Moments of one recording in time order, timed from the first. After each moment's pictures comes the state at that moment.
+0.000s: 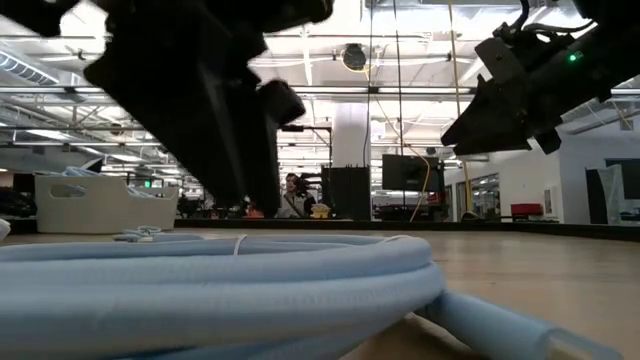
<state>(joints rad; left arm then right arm) -0.45 1.96 1.33 -0.42 0.02 -0.12 0.45 1.29 0.50 0.02 0.96 0.94</state>
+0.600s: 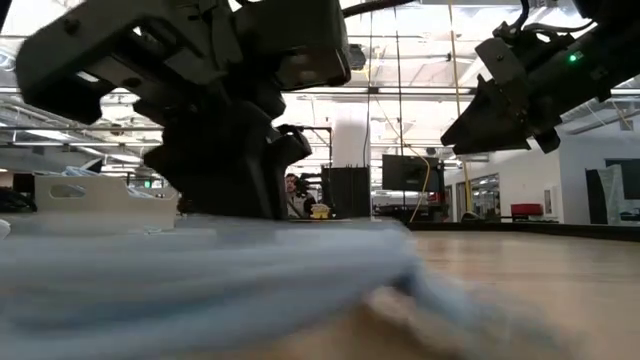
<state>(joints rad) -0.42 2.05 1.33 -0.36 -0.02 -0.16 0.45 1.29 0.50 0.02 0.96 0.92</state>
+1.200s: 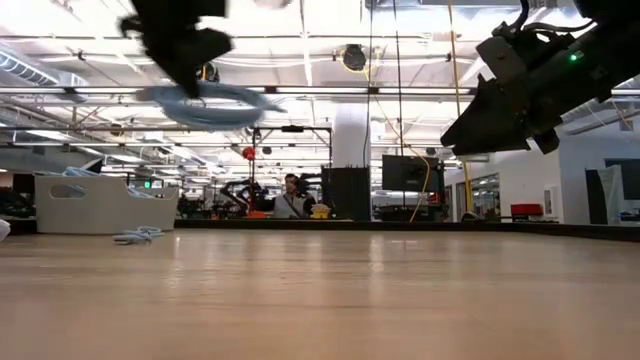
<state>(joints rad) -0.25 1.60 1.33 -1.43 -0.86 -1.13 0.45 1.29 0.50 0.03 0.95 0.92</state>
